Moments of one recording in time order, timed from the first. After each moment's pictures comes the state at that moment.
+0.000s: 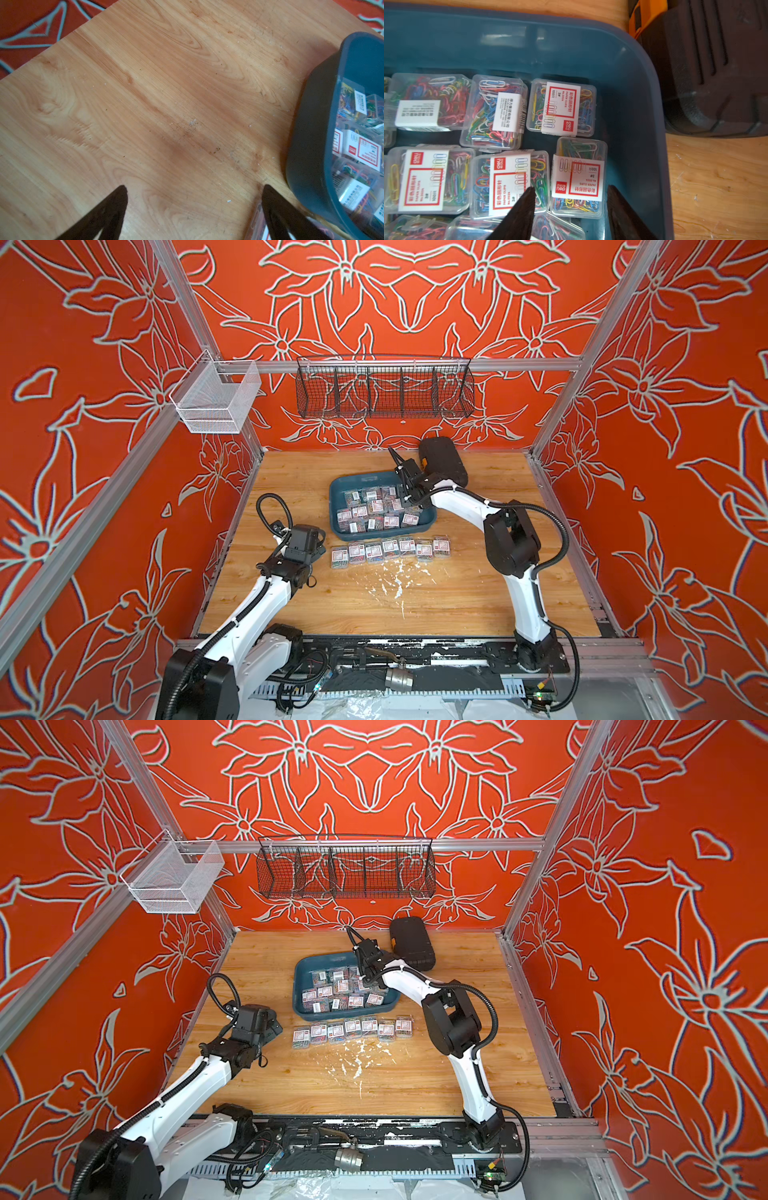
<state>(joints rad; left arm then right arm) -0.18 0.98 0.52 -0.46 -0.47 -0.78 0.60 2.18 1.78 -0.63 0.32 0.40</state>
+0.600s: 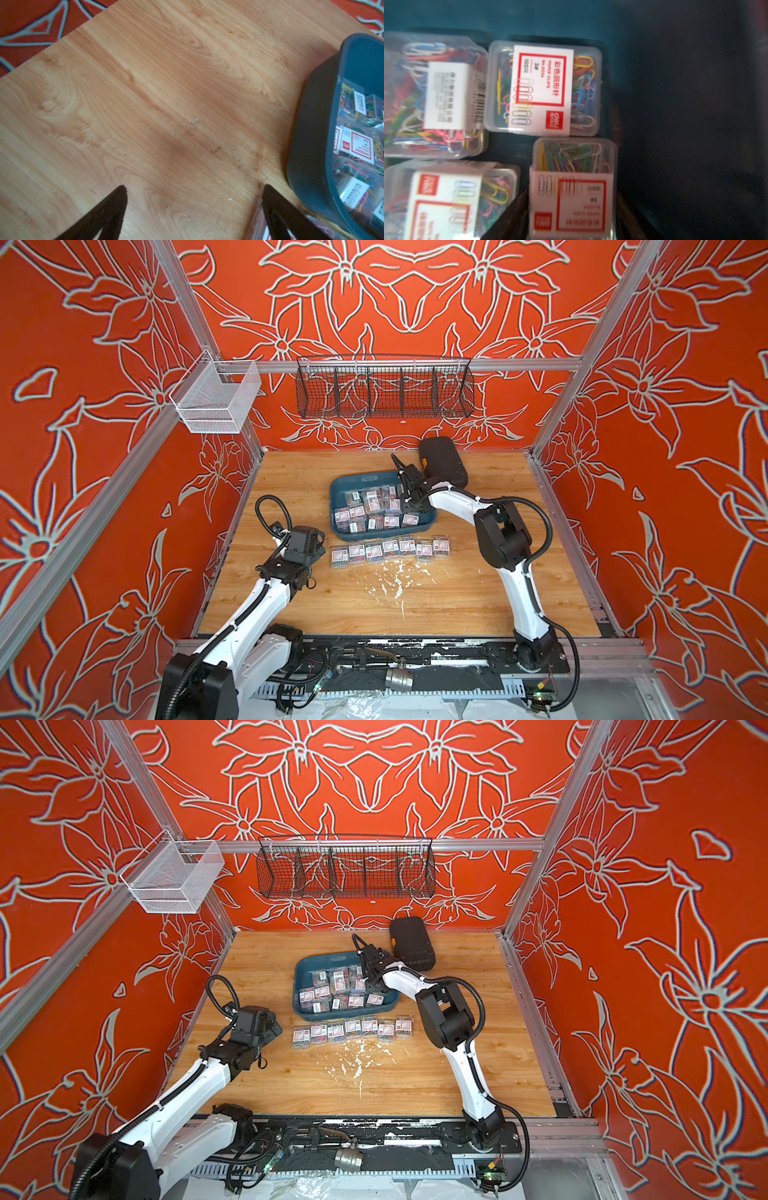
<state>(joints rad) -0.18 0.96 0.51 -0.46 -0.47 -0.78 0.56 2.29 1.79 -0.63 0.24 0.44</state>
